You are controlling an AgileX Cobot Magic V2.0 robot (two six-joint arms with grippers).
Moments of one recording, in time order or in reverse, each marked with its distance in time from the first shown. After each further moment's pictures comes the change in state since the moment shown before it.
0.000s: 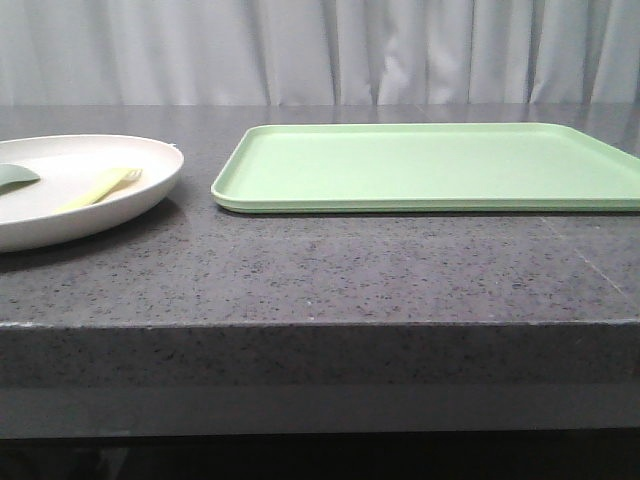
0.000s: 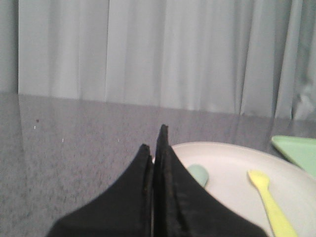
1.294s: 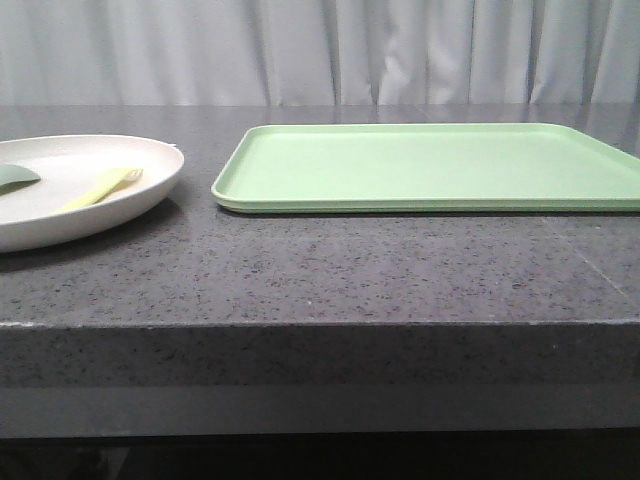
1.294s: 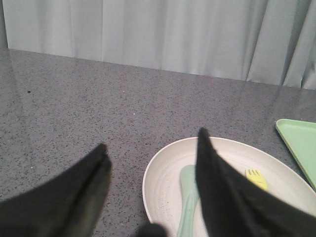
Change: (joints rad) left arm 0.000 0.497 -0.425 -0.034 0.233 0.000; right arm 0.000 0.502 -0.541 0.003 0.216 0.000
